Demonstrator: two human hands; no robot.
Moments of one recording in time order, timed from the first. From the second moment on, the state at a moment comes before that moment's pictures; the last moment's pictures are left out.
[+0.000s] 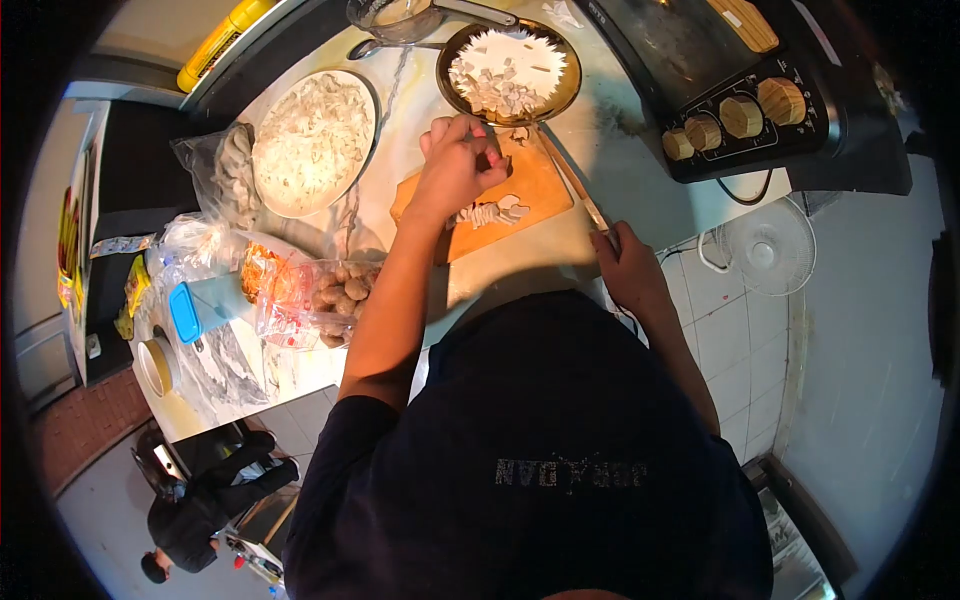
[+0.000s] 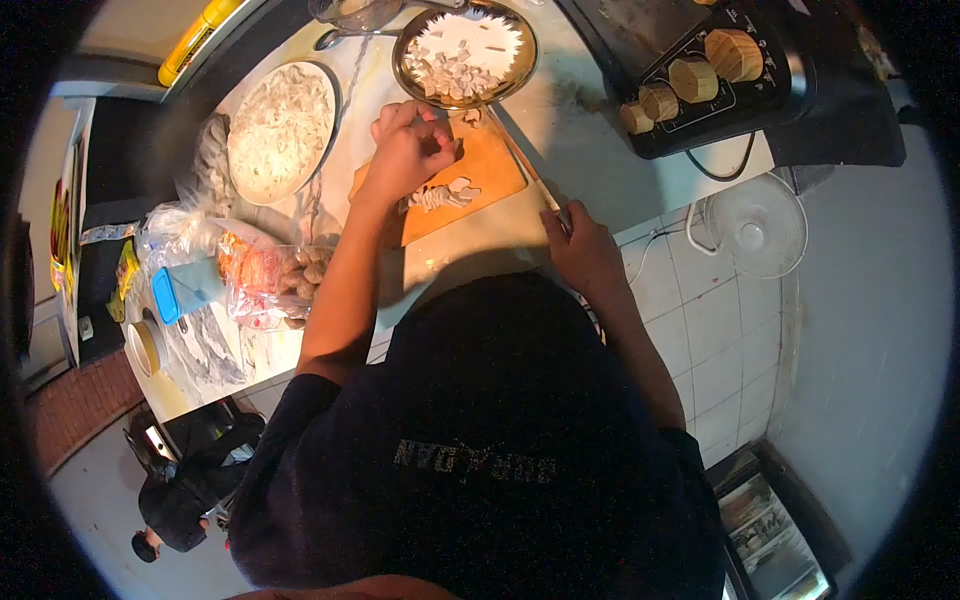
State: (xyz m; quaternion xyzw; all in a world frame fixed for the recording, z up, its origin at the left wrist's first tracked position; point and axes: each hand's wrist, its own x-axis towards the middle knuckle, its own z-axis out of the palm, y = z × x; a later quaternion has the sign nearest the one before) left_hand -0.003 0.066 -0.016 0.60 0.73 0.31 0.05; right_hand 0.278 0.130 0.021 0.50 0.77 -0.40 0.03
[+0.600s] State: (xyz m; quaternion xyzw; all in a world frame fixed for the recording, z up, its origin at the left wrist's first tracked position) left_hand -0.051 0.097 0.021 0.51 0.78 0.37 0.02; right_hand 0.281 0.130 0.029 0.52 0.76 -0.40 0.02
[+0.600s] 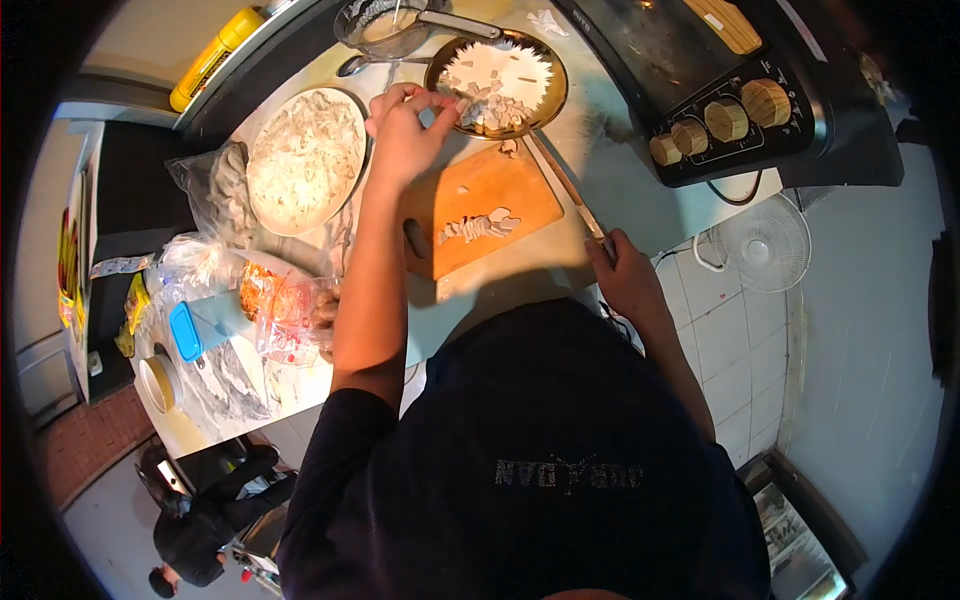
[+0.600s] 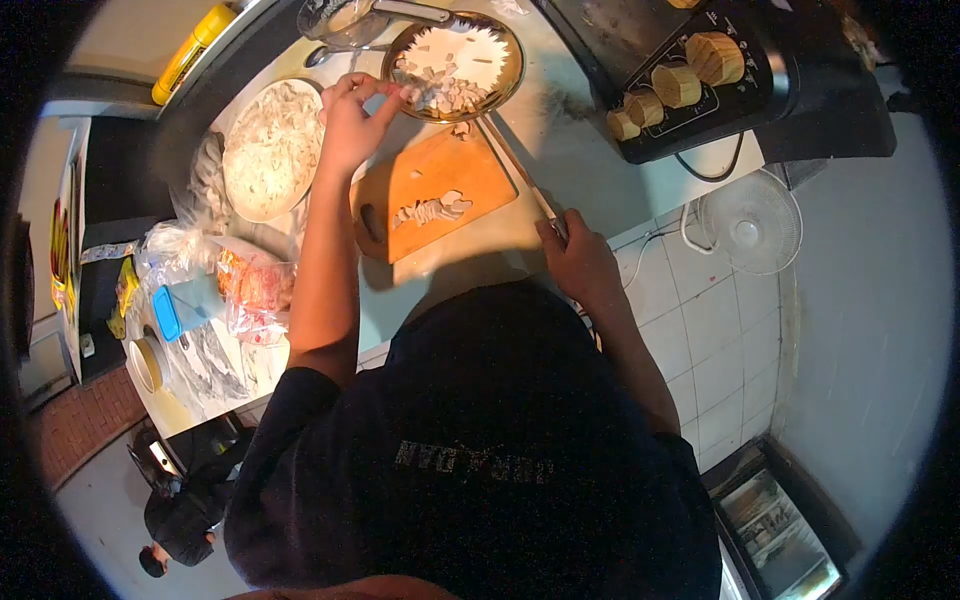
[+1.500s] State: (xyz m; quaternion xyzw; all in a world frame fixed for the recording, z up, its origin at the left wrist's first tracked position) left_hand -0.002 0.025 -0.002 0.53 0.81 0.26 0.09; right_hand 0.269 0.124 0.036 0.50 0.76 -0.41 0.07
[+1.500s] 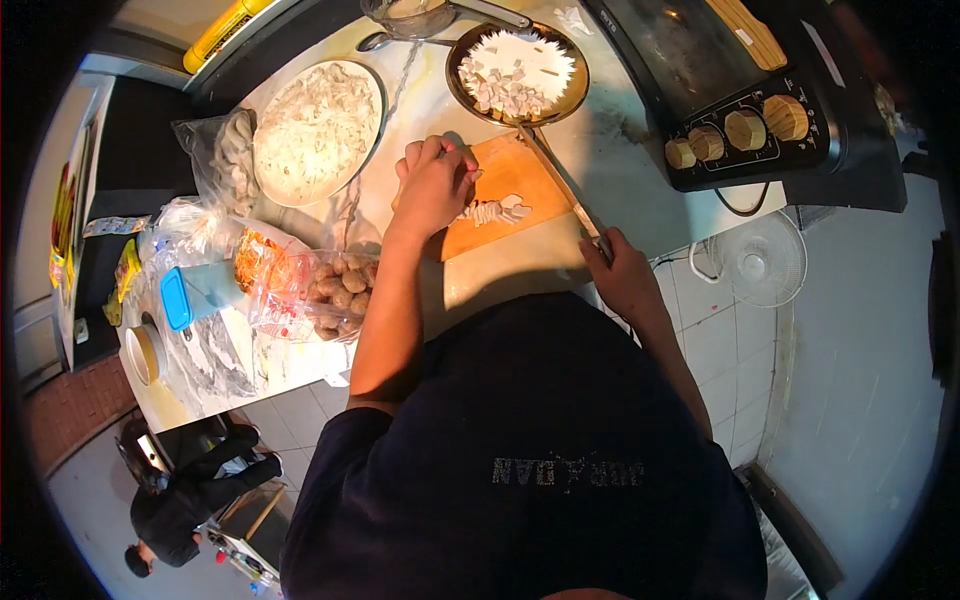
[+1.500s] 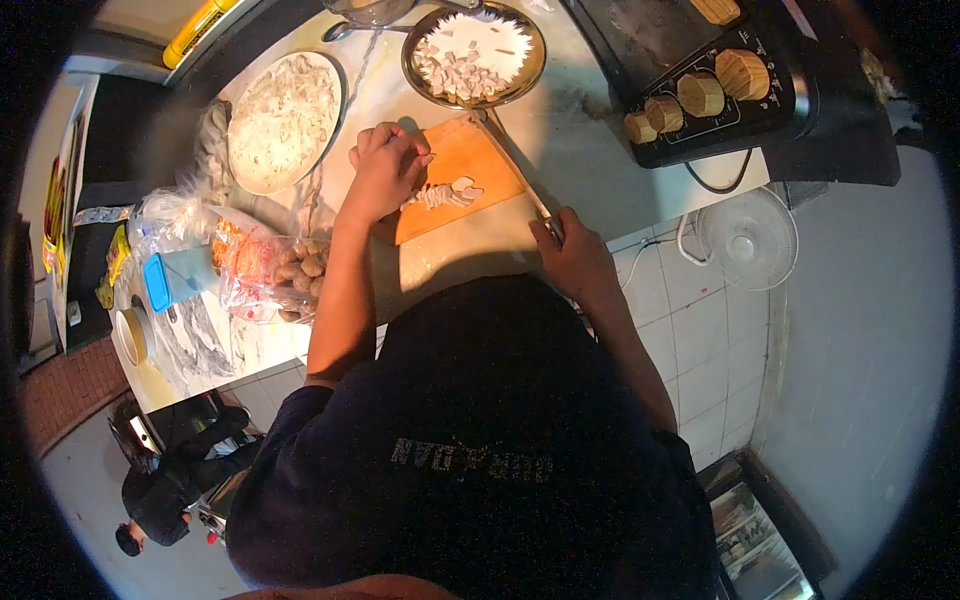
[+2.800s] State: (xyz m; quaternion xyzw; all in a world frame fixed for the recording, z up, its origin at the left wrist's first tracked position) left_hand 0.000 0.046 -0.002 0.54 0.79 0.28 0.12; right_hand 0.269 0.123 0.025 0.47 0.78 -0.42 0.06
